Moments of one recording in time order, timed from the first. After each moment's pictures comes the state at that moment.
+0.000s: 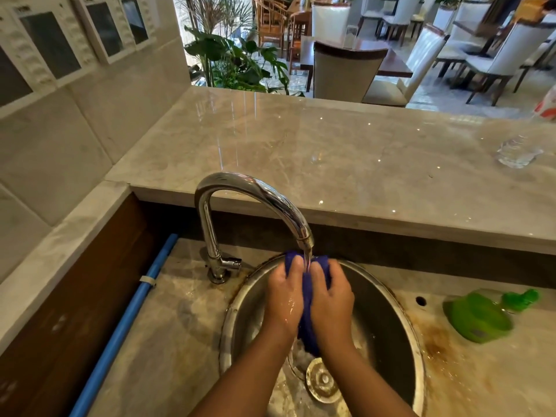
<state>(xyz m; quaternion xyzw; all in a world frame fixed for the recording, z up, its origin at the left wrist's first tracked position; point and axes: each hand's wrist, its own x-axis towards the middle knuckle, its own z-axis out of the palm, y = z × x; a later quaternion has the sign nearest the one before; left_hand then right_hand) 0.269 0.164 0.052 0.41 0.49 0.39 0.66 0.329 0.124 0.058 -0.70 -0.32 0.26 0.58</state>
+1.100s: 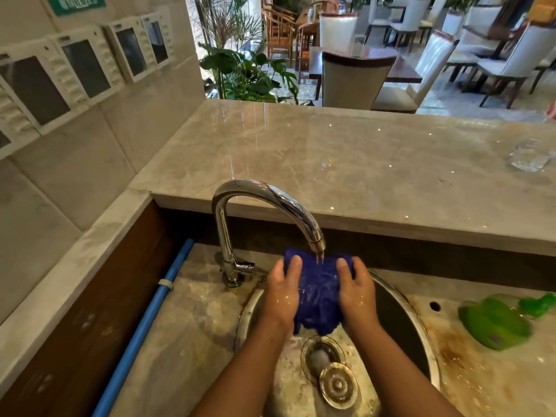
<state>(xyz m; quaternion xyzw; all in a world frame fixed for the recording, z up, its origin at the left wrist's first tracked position) 0.250 0.179 0.056 0.38 0.48 0.39 0.69 0.360 0.142 0.054 -0.71 -0.26 0.35 0.56</state>
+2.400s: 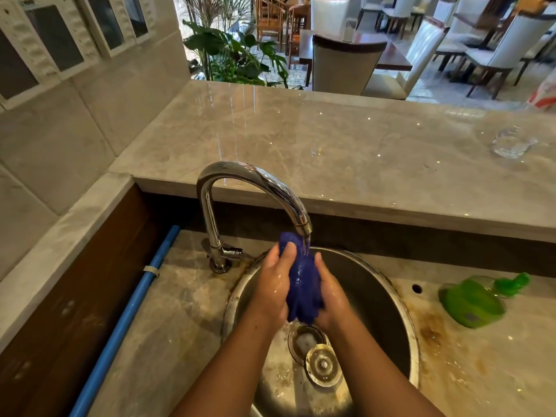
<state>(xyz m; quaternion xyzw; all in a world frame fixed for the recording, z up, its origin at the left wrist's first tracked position) 0.252 0.162 0.067 0.29 0.41 0.40 0.77 0.350 0.136 0.025 -0.48 0.03 0.66 0.58</state>
